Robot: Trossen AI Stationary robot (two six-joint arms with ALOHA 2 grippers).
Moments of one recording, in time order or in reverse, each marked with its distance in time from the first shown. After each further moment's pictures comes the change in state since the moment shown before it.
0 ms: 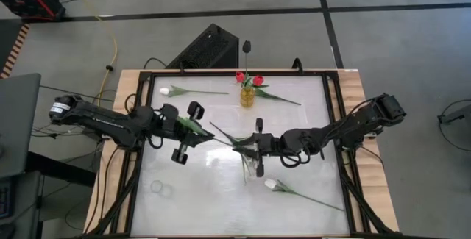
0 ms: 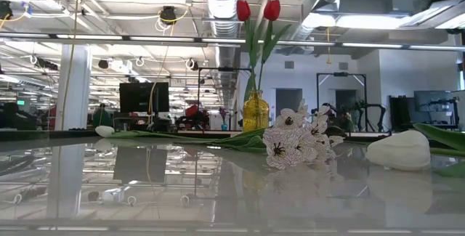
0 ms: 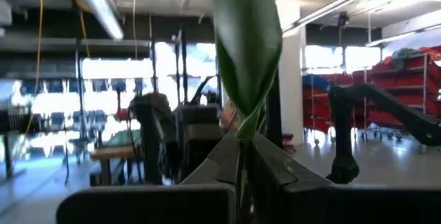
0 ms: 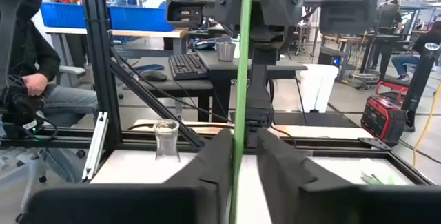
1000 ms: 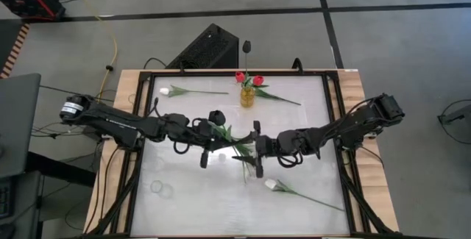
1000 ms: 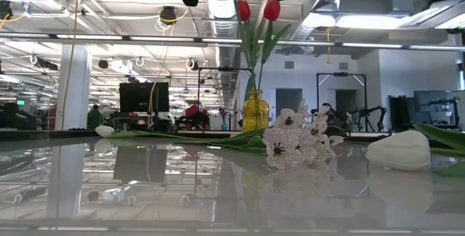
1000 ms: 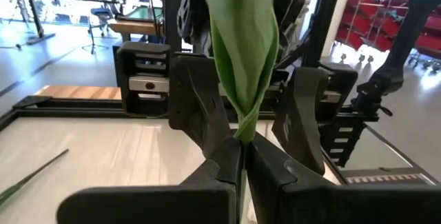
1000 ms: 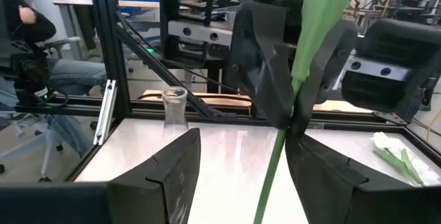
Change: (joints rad) left arm -0.005 0.198 0.120 -0.356 -0.125 -0.098; right arm -0.023 0.020 0.000 -0.084 -0.055 0.033
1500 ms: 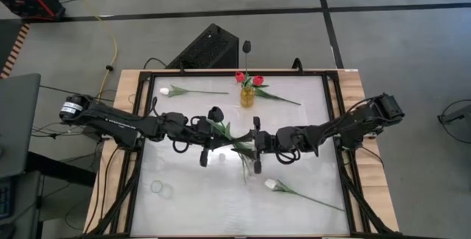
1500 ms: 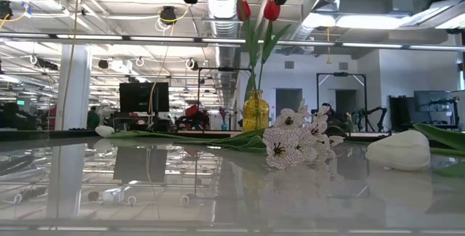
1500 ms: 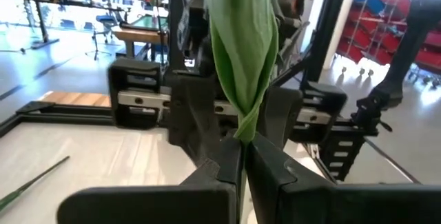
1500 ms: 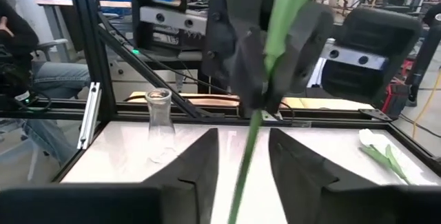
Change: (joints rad) left arm 0.001 -0.008 0.000 0.033 -0.015 -0.030; right arm -0.030 0.000 0.000 0.000 0.001 0.003
